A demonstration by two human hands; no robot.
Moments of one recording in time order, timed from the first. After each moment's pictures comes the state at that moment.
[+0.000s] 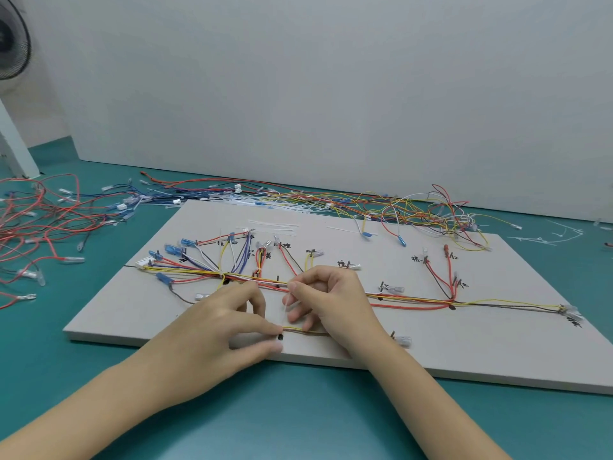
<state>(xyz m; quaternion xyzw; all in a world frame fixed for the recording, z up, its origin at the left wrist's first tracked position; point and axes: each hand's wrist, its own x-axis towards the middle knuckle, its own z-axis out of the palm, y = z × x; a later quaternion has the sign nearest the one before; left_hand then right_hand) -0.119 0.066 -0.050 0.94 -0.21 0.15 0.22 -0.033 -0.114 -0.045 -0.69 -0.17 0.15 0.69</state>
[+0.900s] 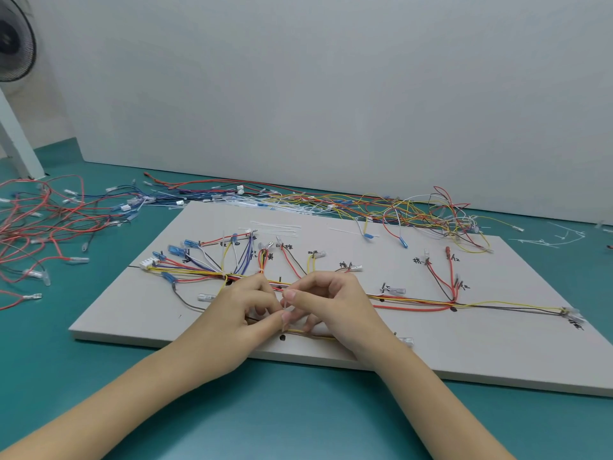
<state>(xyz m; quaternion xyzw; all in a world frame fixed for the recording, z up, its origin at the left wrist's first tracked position) -0.098 0.047 -0.052 0.89 -0.11 0.12 0.43 -0.038 -0.121 -0.040 -0.69 -0.22 0.18 0.67</state>
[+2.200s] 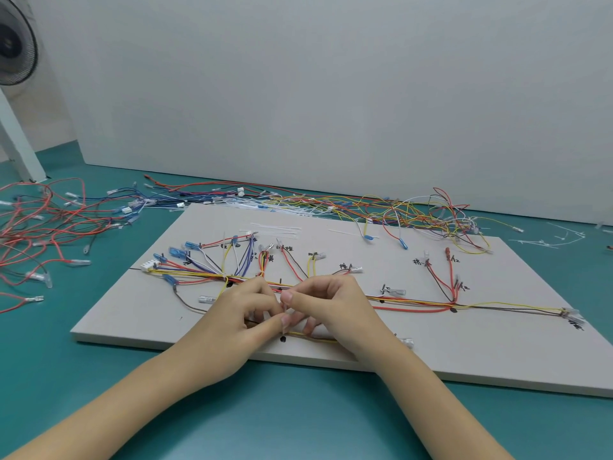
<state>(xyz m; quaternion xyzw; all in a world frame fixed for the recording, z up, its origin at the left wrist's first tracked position) -0.099 0.048 -0.054 0.89 -0.13 0.12 0.43 -0.039 -0.121 -0.039 -0.69 -0.22 0.19 0.66</state>
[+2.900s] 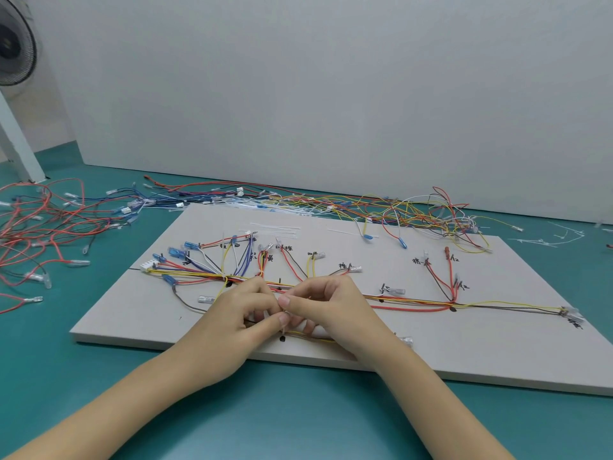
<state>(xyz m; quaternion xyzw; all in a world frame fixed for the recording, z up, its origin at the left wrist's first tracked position) -0.099 0.049 -0.056 0.88 -0.13 0.11 0.44 -0.038 -0.123 -0.039 -0.70 -0.22 0.22 0.65</state>
